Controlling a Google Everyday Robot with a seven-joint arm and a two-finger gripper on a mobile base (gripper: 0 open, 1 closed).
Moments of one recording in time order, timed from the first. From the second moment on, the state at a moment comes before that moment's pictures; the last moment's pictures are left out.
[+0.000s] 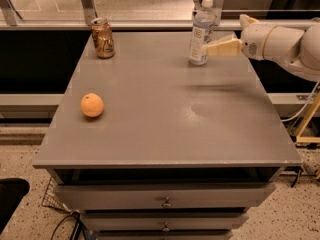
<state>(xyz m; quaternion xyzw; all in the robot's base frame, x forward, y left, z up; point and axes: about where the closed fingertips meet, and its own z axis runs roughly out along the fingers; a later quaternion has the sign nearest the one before) 0.734 -0.211 0.945 -0.31 0.69 0.17 0.63</state>
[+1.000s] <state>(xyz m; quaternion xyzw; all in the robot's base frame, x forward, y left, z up) 0.787 -0.169 0.949 -0.33 0.64 0.25 0.64</state>
